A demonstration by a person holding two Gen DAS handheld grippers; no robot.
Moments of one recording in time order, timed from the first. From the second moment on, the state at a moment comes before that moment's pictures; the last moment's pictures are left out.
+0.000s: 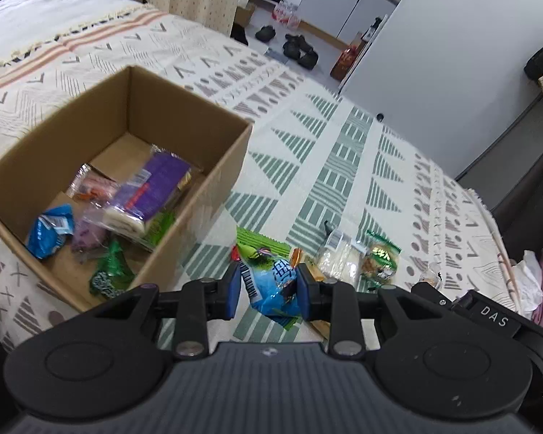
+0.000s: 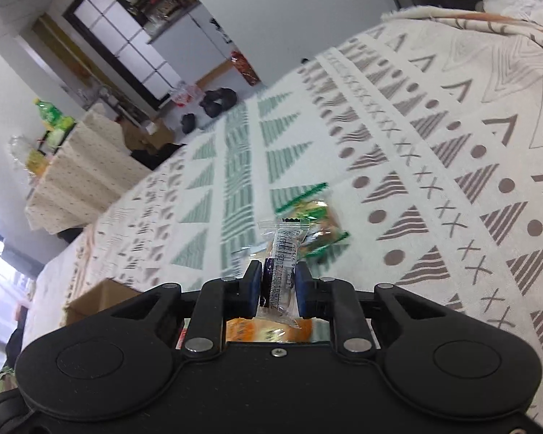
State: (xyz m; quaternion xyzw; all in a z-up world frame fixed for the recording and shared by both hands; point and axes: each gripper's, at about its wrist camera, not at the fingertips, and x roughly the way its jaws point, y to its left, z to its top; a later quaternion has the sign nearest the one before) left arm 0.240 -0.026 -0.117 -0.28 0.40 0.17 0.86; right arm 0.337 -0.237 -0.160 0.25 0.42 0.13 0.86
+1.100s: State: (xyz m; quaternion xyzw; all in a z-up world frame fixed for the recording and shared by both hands) left arm 0.172 0.059 -0.047 -0.30 0.32 0.22 0.87; right arm 0.275 -0.188 -0.085 0.26 0.33 0.24 0.88
